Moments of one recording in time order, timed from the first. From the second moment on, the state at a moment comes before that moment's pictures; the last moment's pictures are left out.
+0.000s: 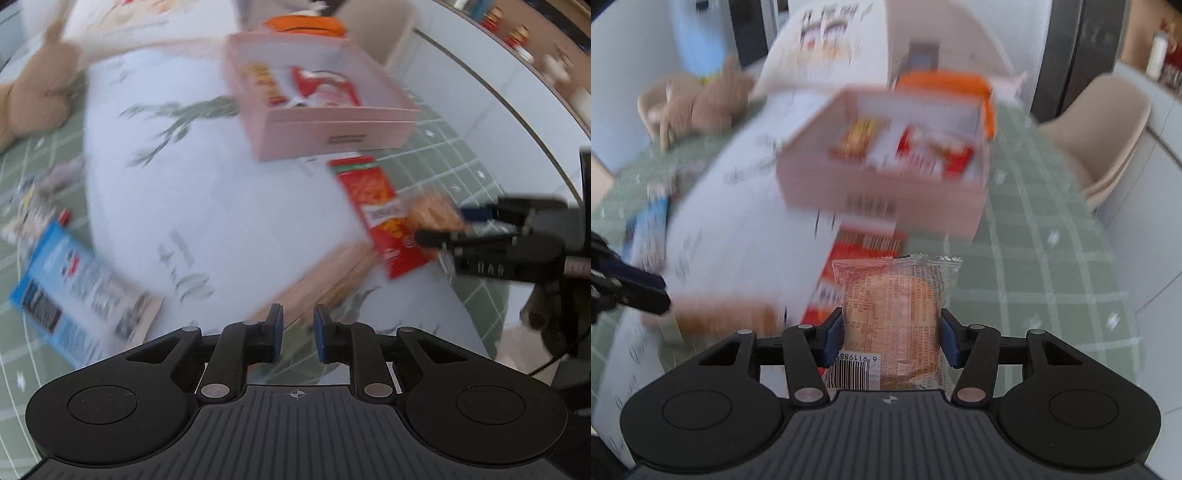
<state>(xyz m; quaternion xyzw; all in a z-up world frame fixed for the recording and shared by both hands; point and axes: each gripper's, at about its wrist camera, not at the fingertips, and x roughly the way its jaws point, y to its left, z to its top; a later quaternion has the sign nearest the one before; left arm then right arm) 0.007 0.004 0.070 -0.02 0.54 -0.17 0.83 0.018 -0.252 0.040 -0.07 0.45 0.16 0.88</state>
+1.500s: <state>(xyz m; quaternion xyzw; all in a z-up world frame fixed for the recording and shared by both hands) 0.077 0.004 0.045 0.04 0.52 0.01 0.85 -0.005 -0.241 0.006 -0.04 0.44 0.11 0.89</state>
